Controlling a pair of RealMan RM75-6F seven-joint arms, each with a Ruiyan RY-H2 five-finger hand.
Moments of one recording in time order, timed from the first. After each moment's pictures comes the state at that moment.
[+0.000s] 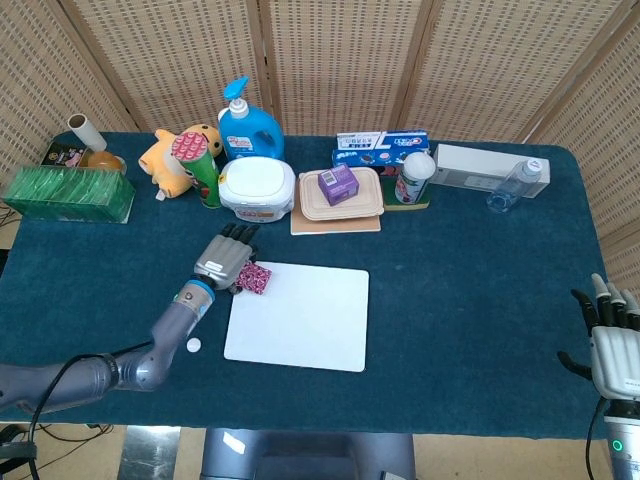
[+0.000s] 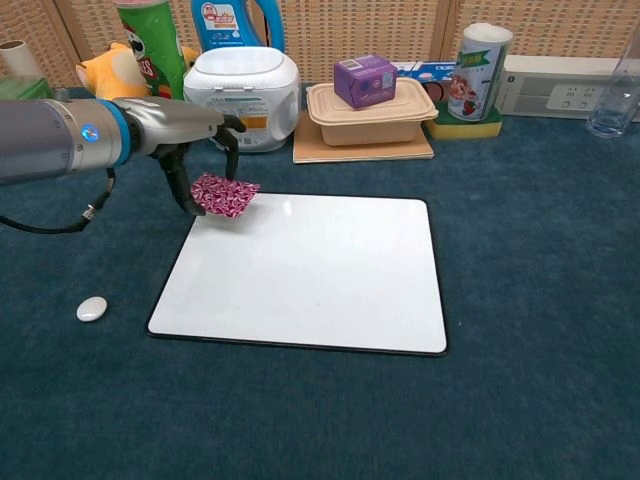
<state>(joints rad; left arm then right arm) -1.01 -1.54 -0.14 -1.42 0.68 0.79 0.67 0.07 -1.18 0.11 -1.53 -1.41 1.50 -0.18</state>
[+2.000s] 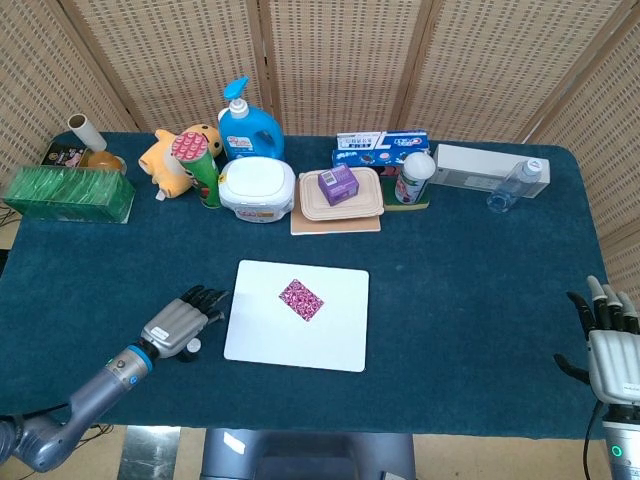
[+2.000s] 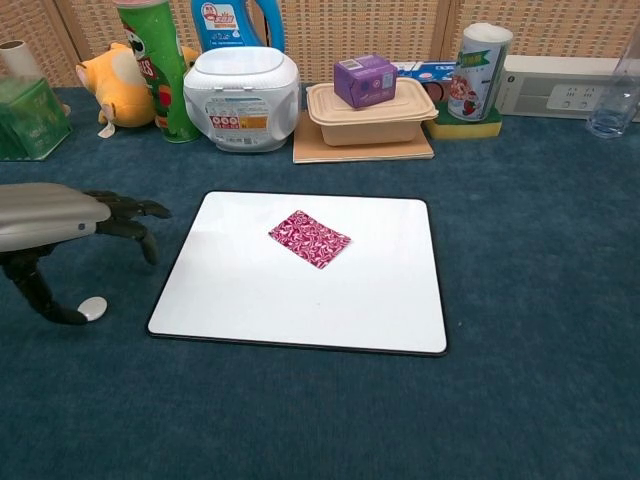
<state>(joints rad) -0.74 -1.30 0.21 -1.63 1.30 0.96 0.24 0.05 -1.17 0.10 -1.55 -1.45 1.52 -0.18</state>
